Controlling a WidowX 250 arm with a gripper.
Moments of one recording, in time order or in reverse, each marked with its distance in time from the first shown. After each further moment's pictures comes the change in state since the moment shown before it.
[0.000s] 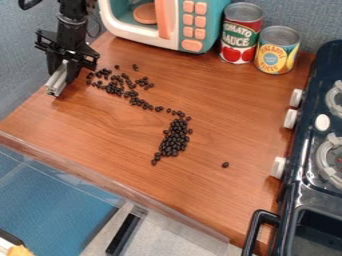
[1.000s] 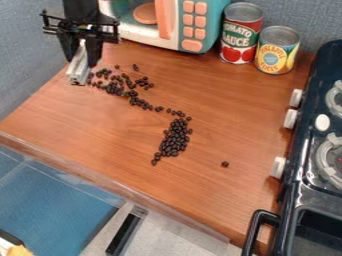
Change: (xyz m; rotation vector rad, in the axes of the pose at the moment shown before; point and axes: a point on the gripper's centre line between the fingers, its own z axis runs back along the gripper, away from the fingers) arm -0.039 -0.032 0.078 -0.235 -0.077 0.091
